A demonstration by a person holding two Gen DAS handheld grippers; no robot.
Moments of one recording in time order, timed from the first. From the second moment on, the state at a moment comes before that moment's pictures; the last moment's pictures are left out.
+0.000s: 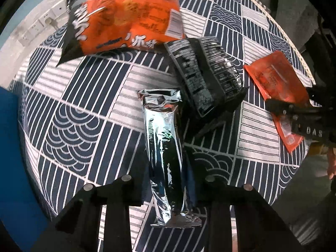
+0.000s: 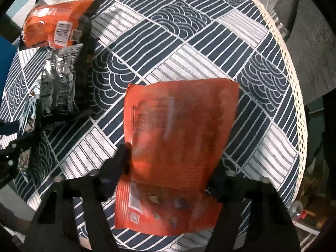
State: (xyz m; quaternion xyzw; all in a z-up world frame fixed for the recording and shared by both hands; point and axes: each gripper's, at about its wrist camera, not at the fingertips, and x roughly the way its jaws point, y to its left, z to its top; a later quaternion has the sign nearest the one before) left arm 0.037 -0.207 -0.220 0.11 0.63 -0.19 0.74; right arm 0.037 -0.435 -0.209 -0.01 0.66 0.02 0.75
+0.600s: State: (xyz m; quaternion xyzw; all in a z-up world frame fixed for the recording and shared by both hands) left arm 0.034 -0.148 -0.177 0.12 0.60 -0.17 0.77; right arm 0.047 -0.426 -0.158 0.02 0.63 0.04 0.78
